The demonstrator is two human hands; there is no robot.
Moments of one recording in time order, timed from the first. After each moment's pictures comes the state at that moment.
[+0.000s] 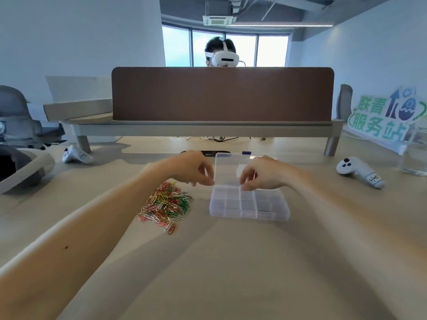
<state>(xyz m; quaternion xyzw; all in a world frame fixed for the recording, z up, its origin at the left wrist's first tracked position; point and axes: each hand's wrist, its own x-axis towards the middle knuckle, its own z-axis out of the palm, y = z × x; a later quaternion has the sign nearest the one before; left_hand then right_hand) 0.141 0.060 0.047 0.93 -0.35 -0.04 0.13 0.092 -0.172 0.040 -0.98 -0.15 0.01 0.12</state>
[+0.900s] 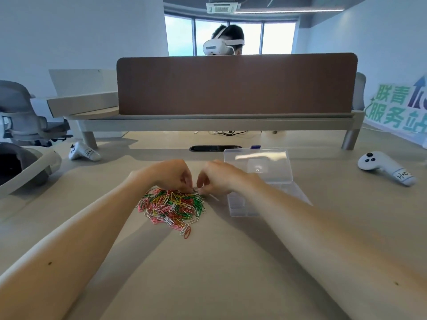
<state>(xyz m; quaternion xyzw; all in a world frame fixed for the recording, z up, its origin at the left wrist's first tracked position) 0.170 0.126 0.021 0.96 -0.28 -0.06 0.05 0.137 -0.042 0.013 -0.97 -0.23 -0.02 0.10</state>
